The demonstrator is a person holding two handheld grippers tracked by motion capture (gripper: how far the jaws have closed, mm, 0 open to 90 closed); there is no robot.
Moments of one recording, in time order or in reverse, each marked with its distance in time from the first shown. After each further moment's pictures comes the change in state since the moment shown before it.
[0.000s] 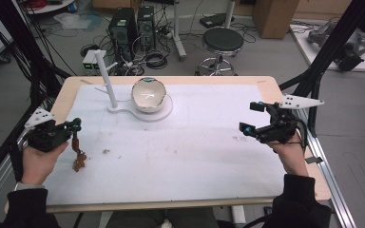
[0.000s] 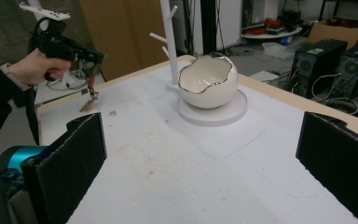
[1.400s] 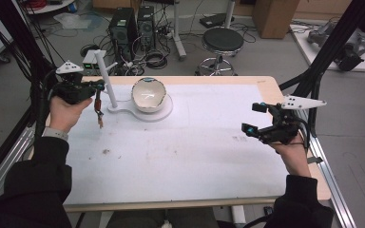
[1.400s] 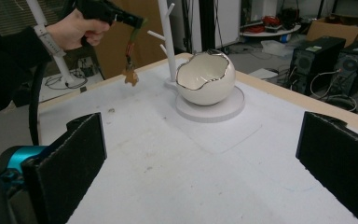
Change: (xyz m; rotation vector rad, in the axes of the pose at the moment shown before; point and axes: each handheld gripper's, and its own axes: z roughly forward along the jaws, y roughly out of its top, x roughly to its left) left arm -0.001 0.102 0.092 0.006 -0.074 0.031; right arm -0.004 -0.004 -0.004 0.011 -0.003 0.006
